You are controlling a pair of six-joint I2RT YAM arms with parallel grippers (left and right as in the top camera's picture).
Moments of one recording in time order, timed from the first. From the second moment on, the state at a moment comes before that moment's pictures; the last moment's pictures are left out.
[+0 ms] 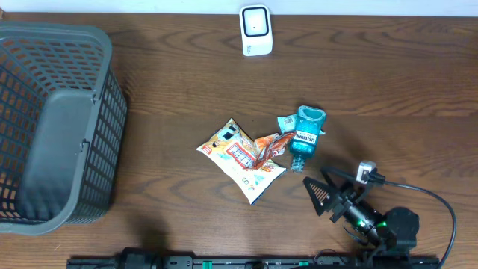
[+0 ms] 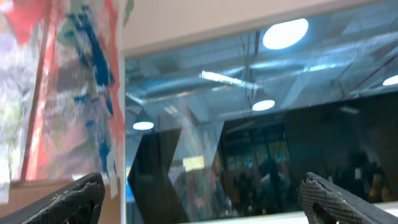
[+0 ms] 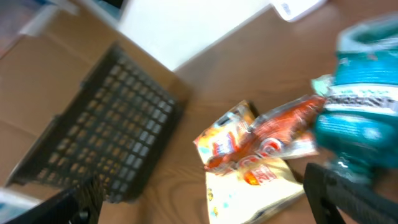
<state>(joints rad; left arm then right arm) -0.12 0.00 1.20 -0.45 -0.11 0.27 0.00 0.06 0.03 -0.13 -0.76 0.75</state>
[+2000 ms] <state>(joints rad) -0.12 0.01 0.52 -0.44 -0.11 0.24 0.67 1.97 1.12 -0.75 0.72 0.75</state>
